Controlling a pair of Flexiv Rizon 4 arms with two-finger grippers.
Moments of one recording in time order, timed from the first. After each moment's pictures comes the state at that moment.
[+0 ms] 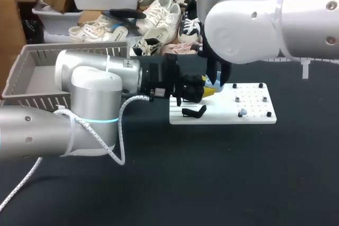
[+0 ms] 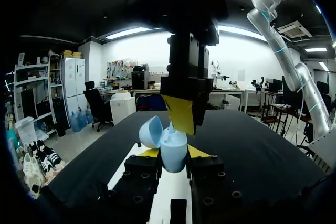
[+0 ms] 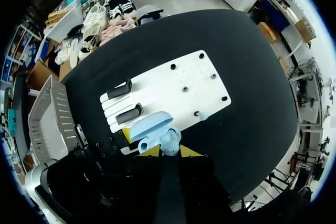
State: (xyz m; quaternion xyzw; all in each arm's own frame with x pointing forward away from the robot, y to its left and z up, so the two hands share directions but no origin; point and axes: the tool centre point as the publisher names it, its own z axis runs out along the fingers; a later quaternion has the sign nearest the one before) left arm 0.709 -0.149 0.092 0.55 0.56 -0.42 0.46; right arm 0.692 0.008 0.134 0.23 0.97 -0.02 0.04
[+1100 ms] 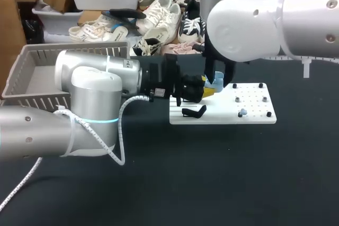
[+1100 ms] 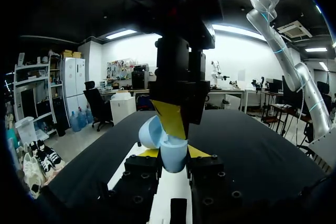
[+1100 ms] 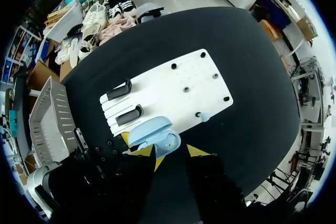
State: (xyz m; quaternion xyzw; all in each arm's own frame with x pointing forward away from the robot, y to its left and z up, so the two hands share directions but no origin) left arm 0.709 -0.149 0.091 0.55 0.56 -0.42 0.46; right arm 0.696 0.006 0.131 0.23 0.97 -0.01 0.04
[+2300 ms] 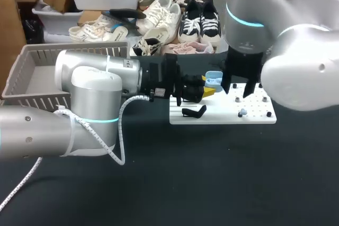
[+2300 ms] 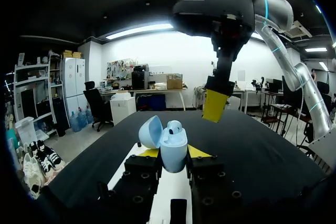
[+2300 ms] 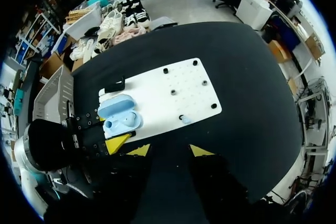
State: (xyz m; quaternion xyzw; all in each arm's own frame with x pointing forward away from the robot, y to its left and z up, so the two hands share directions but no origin) left arm 0.709 -0.149 0.092 0.55 0.56 -0.42 0.46; right arm 0.658 -0.034 0.129 0.16 0.98 0.01 0.12
